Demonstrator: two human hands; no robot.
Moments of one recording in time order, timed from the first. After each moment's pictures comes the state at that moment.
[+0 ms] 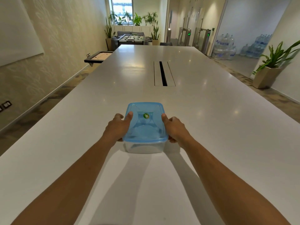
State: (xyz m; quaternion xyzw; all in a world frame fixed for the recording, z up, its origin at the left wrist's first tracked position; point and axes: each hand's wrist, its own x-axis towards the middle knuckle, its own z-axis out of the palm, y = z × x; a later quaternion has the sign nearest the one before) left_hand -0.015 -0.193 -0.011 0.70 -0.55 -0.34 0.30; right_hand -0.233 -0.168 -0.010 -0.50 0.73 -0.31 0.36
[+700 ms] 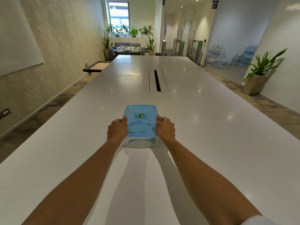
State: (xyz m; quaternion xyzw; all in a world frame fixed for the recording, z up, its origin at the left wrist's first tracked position) left_hand -0.037 -0.140 -0.001 0.72 -0.51 -0.28 0.38; right_hand -0.206 -0.127 -0.001 -0.48 0.75 -0.39 0.26
